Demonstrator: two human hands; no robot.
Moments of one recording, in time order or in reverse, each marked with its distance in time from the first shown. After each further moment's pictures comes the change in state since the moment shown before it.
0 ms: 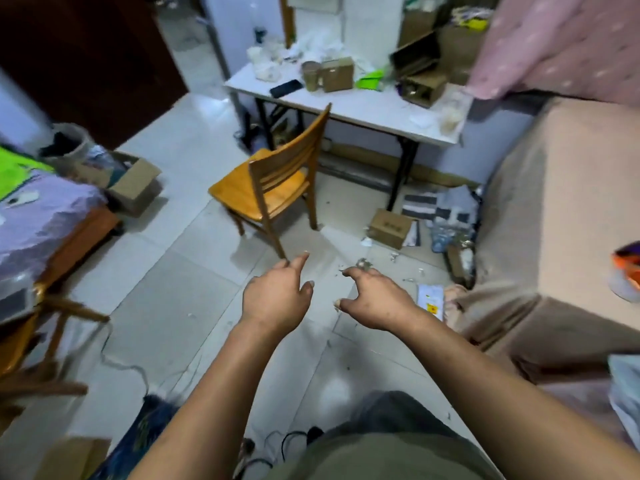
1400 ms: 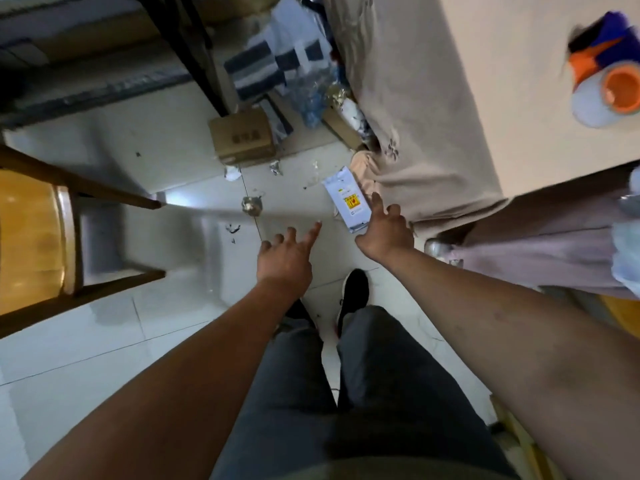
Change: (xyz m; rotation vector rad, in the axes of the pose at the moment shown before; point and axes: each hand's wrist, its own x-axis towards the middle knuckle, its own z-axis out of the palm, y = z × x) left_hand 0.359 0.196 0.324 0.408 -0.595 0.768; right_hand 0.274 0.356 0.059 0.385 0.113 0.968
